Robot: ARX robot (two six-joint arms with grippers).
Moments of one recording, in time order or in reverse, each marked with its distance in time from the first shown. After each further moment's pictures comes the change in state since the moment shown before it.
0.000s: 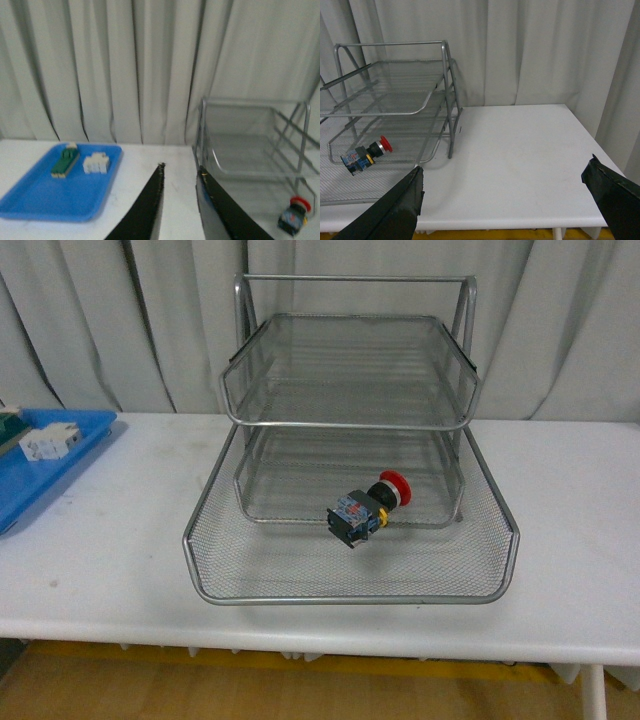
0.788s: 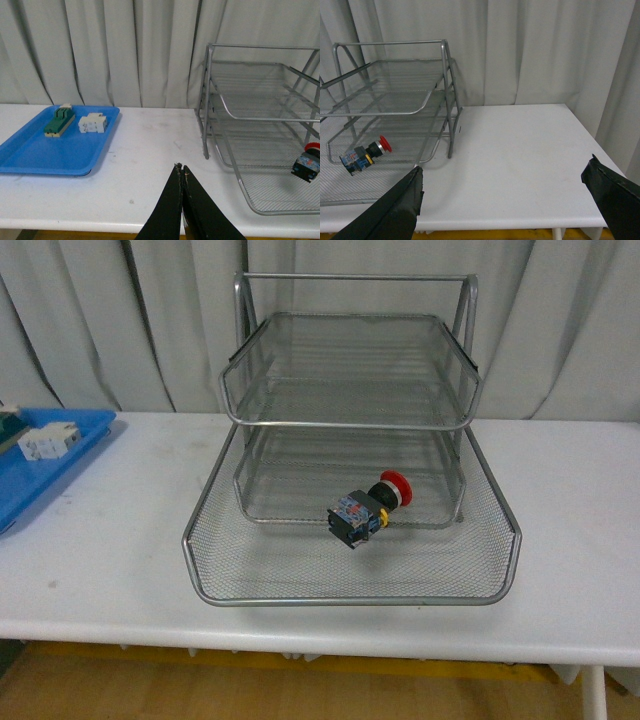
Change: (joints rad) left arm 0.115 -0.252 -0.320 -0.003 0.118 -0.006; right arm 0.000 0.000 0.000 0.000 0.000 0.000
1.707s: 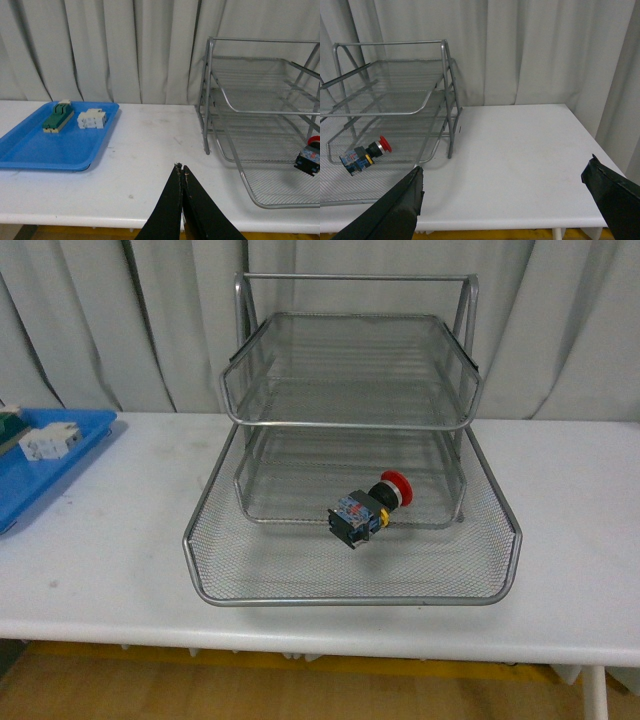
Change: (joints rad) left arm 0.000 -0.053 -0.061 0.010 0.000 0.000; right arm 0.000 0.000 0.000 0.000 0.000 0.000
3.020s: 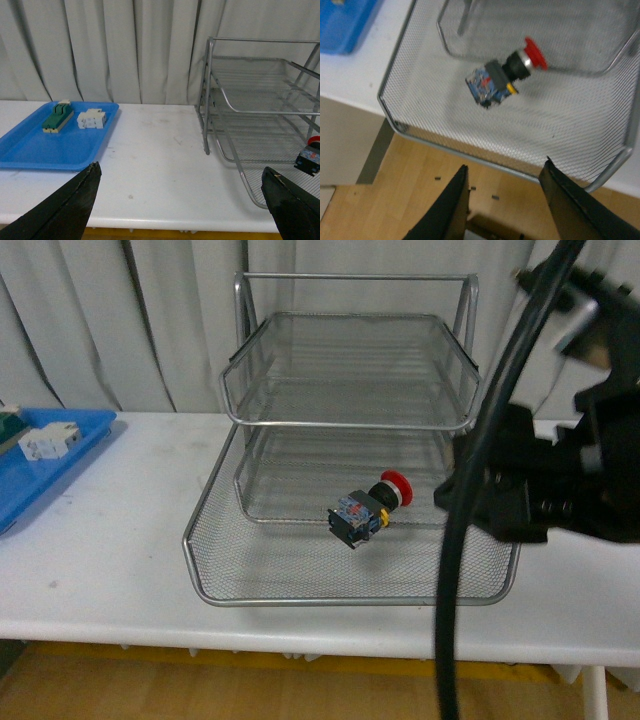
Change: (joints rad) left arm 0.000 0.000 0.000 0.000 0.000 0.000; right arm 0.370 1.503 0.801 -0.003 -0.214 0.236
